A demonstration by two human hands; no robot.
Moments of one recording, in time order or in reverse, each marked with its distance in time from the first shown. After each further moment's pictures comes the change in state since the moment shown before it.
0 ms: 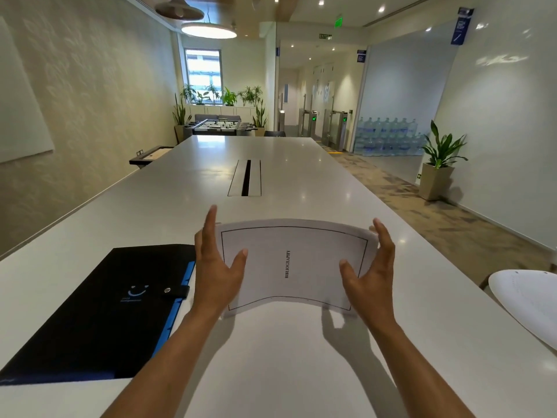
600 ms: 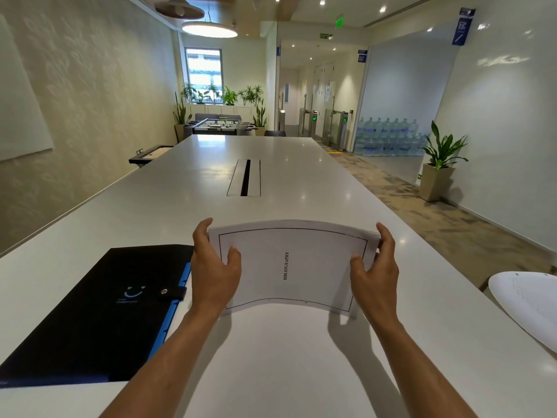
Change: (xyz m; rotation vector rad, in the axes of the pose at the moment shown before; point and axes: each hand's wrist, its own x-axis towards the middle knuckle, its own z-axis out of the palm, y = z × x) left_hand 0.003 -0.003 0.007 0.022 0.086 -0.131; right_hand 0.011 0.012 0.003 0.011 0.034 0.201
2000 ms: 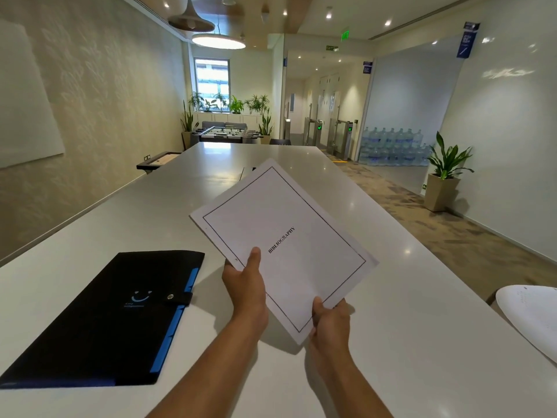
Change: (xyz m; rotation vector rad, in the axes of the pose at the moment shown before) left_hand -0.023 0.031 0.045 -0.705 0.189 -0.635; right_hand -0.076 -0.003 0.062 0.697 -0.041 0.739
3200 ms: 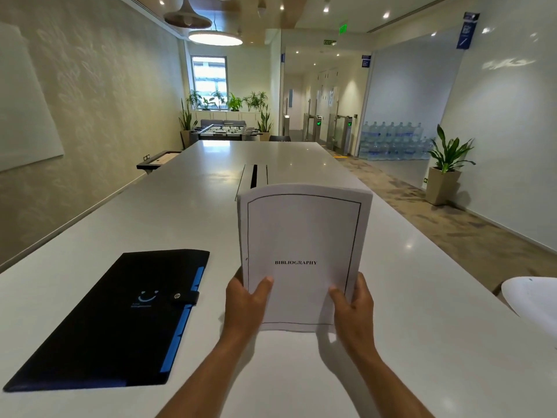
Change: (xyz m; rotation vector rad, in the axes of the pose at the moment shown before) left_hand 0.003 -0.007 -0.053 0.434 -0.355 0.288; right_hand 0.005 -0.020 -0.017 -0.503 -0.142 -0.524
